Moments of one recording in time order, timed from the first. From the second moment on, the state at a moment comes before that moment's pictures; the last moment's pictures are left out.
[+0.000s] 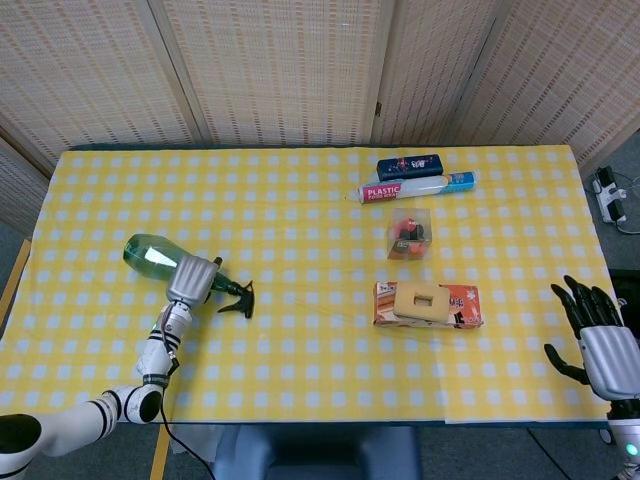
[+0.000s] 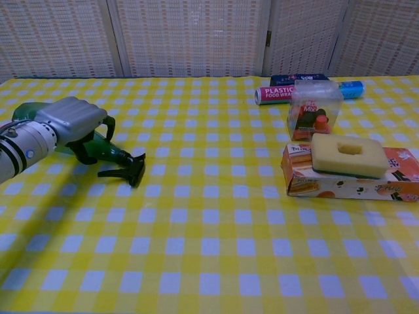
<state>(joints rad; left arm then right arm) -0.77 -1.73 -0.13 -1.05 1.08 1.01 0.62 0.07 -1.06 0.03 -1.59 -1.54 1.46 0.08</state>
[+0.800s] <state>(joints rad) -0.66 -1.56 -0.23 -1.38 1.20 1.28 0.44 0.08 -1.07 0.01 -1.60 -1.58 1.46 0.05</state>
